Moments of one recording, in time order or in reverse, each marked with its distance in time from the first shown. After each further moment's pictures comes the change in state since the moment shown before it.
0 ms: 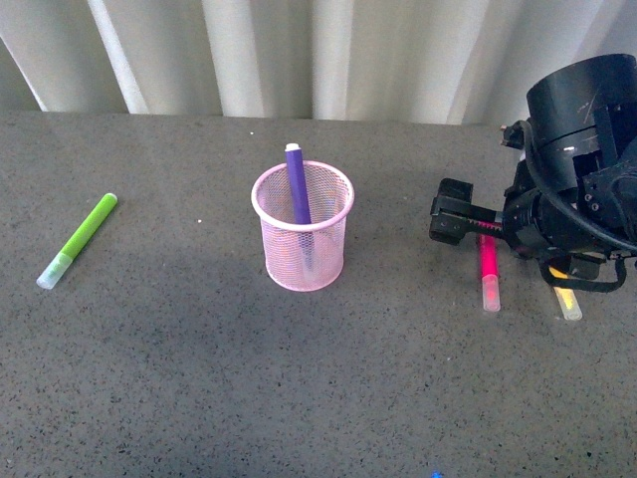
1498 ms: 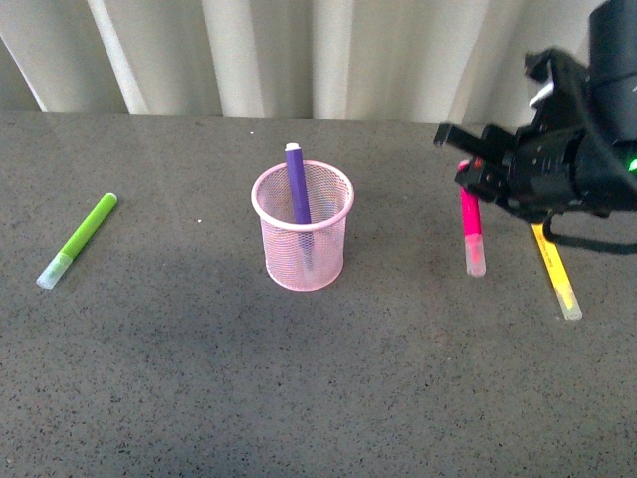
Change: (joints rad) left arm 0.000 0.000 0.000 0.000 0.000 0.000; right arm -0.002 -0.214 -0.119 0.180 -0.256 0.101
